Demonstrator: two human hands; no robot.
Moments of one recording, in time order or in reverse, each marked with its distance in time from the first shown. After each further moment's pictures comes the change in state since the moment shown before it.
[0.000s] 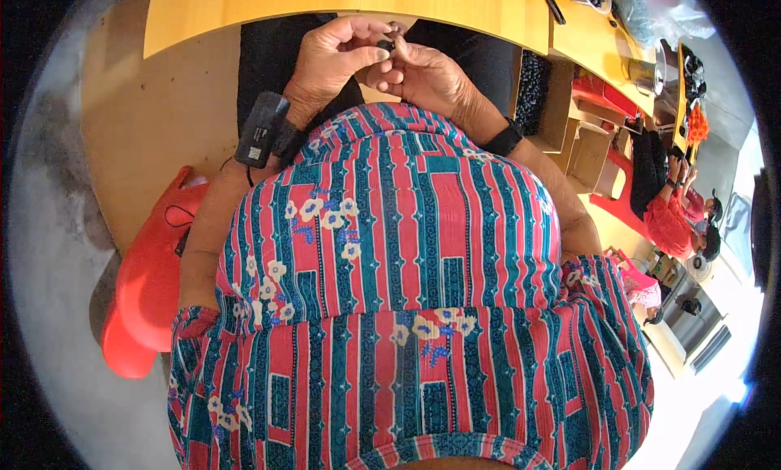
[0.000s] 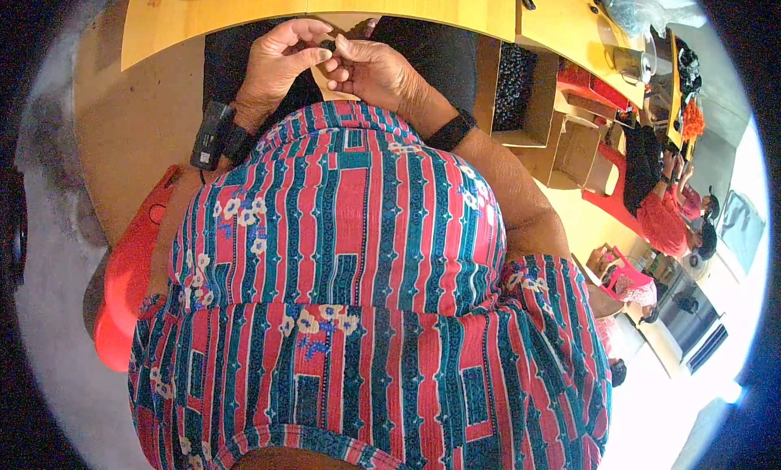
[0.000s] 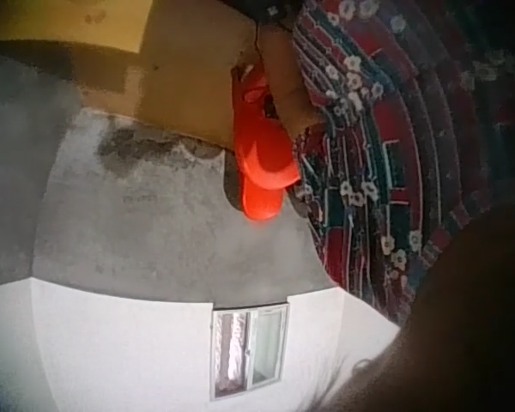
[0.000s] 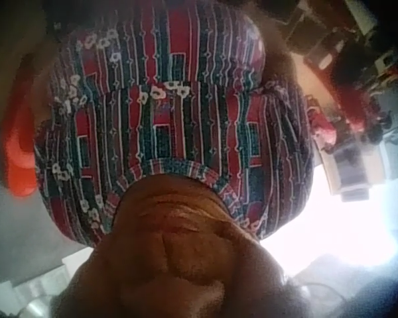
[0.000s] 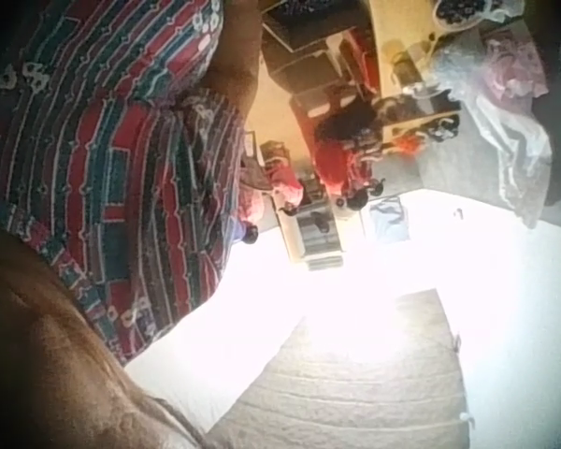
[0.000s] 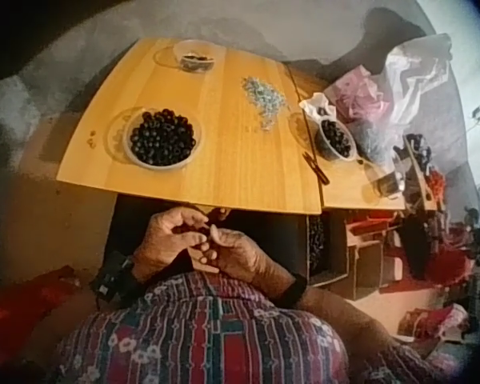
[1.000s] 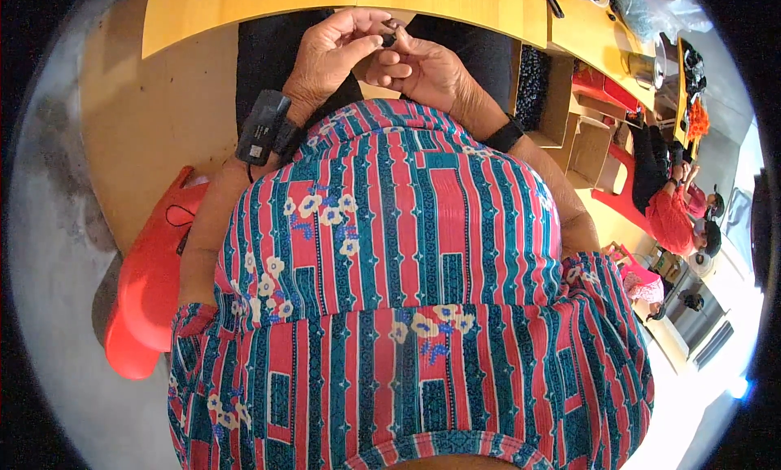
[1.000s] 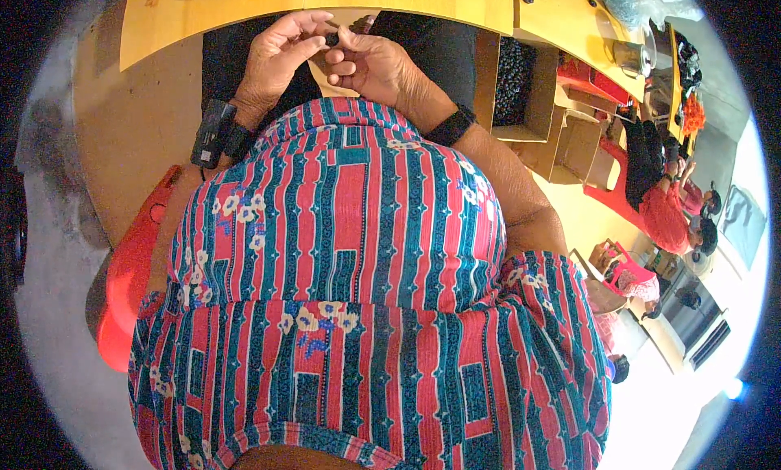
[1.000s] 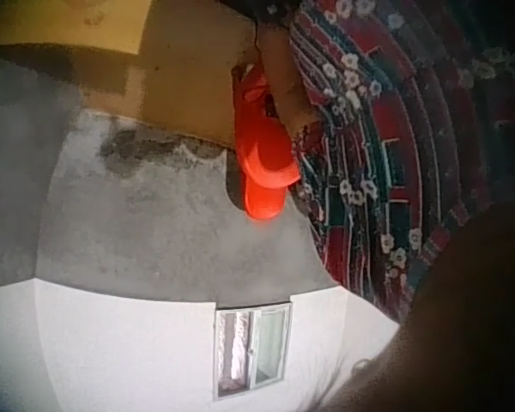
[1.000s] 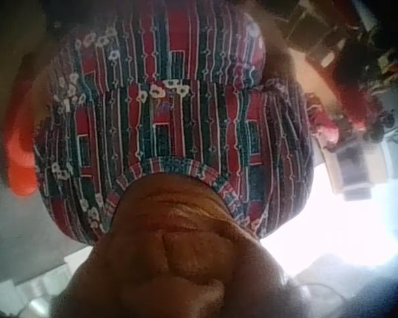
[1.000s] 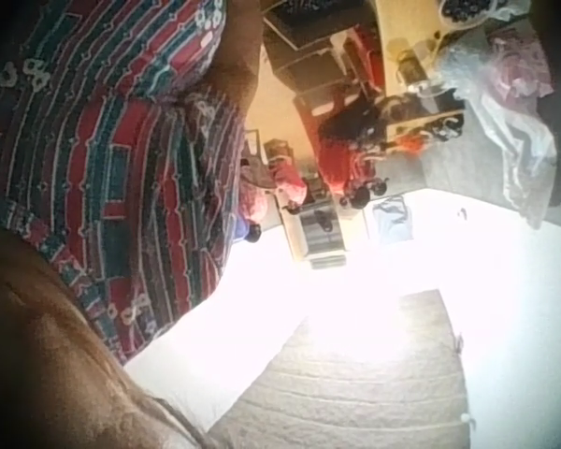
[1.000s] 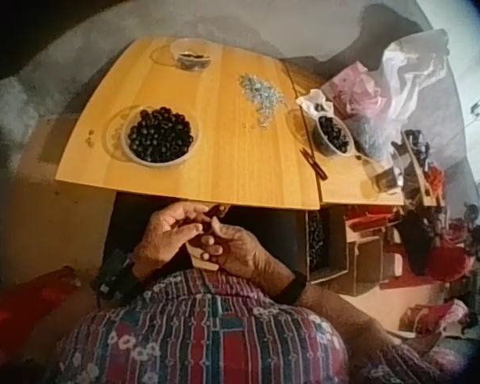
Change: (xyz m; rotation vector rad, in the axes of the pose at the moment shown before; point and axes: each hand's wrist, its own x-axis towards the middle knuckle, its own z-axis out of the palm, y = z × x) left_hand 0.006 -0.005 0.002 0.139 0.023 0.079; right_hand -0.003 -0.006 0.006 0.044 -0.032 -0.016
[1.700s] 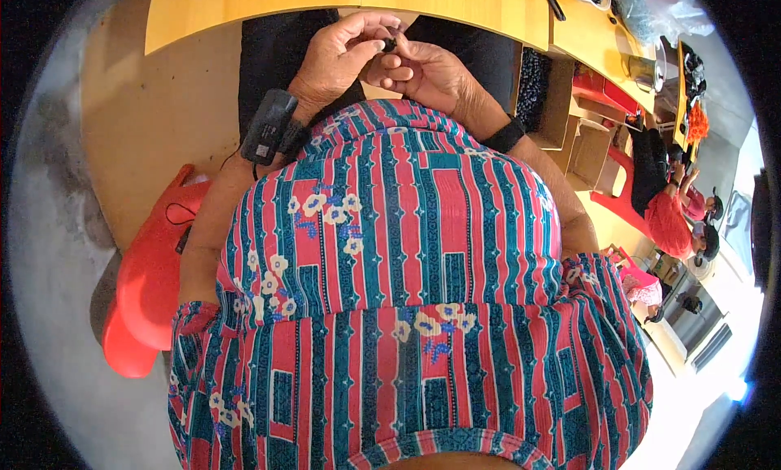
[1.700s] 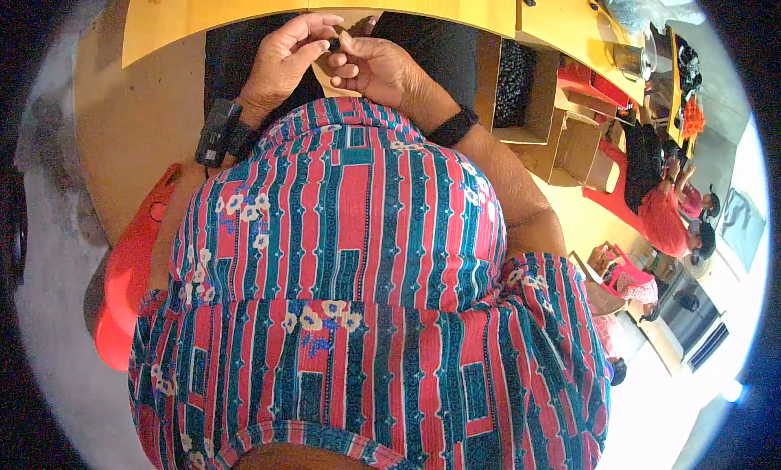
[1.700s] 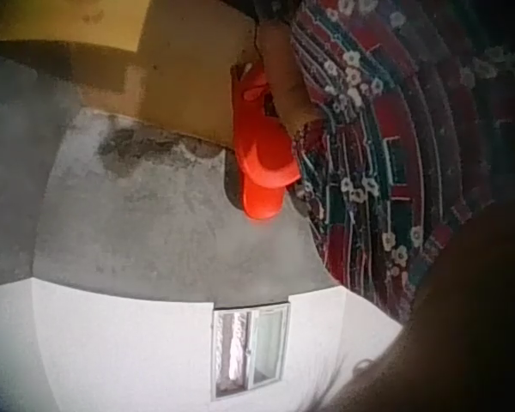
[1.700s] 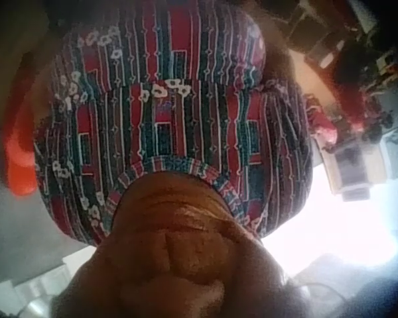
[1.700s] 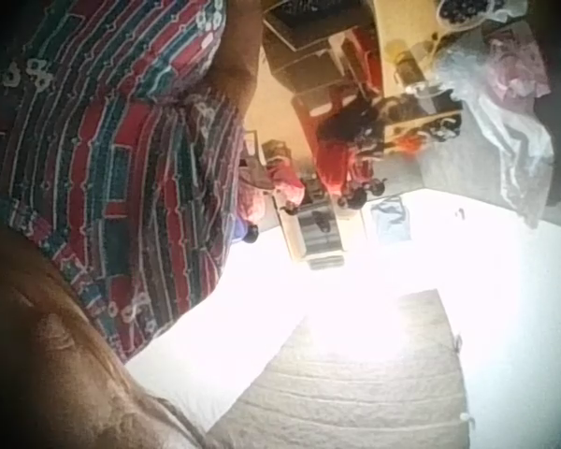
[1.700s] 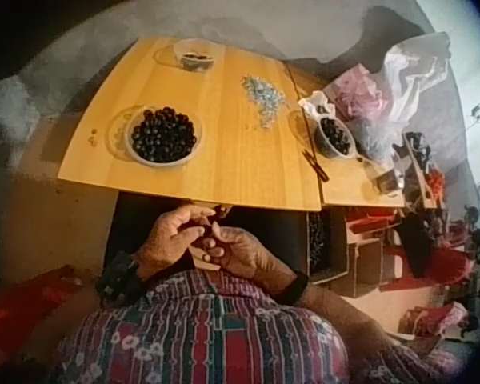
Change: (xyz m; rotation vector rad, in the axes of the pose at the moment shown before) left_hand -0.003 0.006 0.002 0.063 -0.046 -0.097; right_hand -0.002 0.000 0.004 -0.026 0.086 0.035
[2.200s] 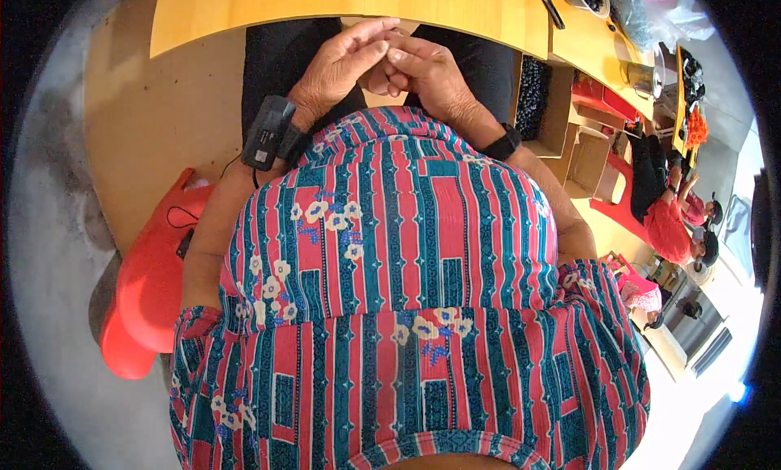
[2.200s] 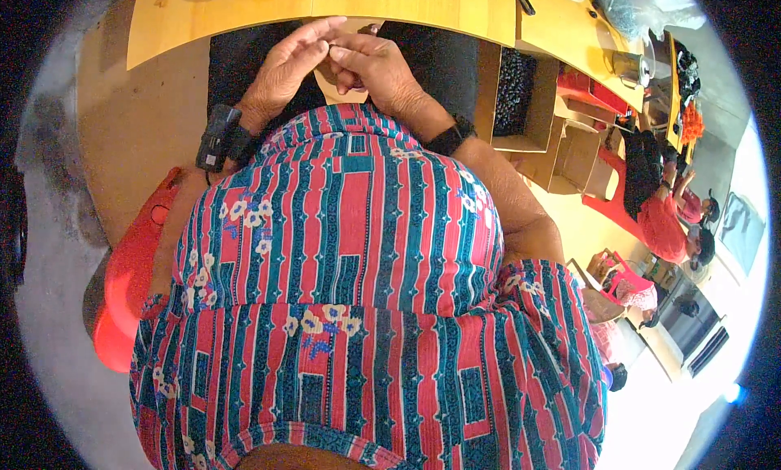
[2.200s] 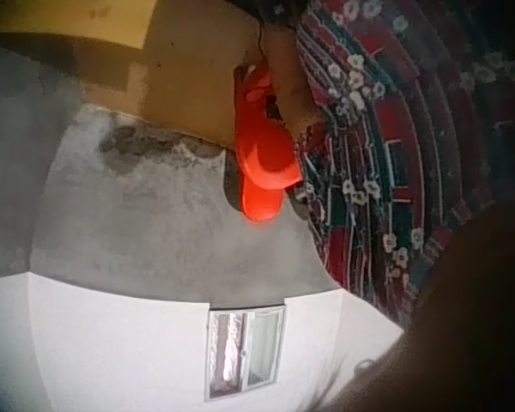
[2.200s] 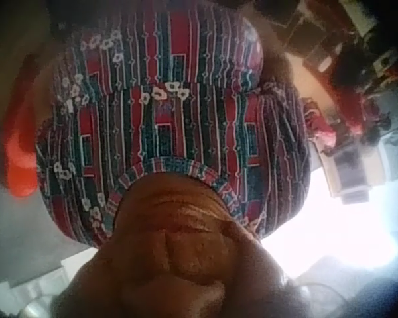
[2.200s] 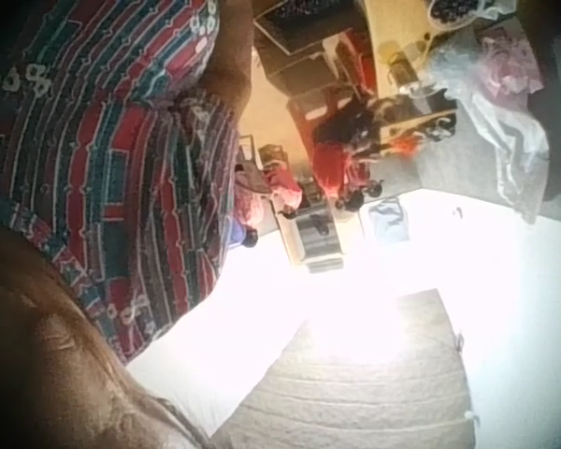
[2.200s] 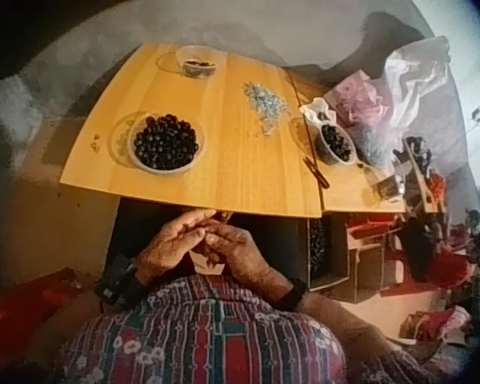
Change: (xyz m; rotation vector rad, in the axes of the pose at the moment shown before) left_hand -0.002 0.002 -0.004 -0.193 -0.041 -0.006; right_hand 0.001 0.003 0.017 -0.521 0.221 -0.278
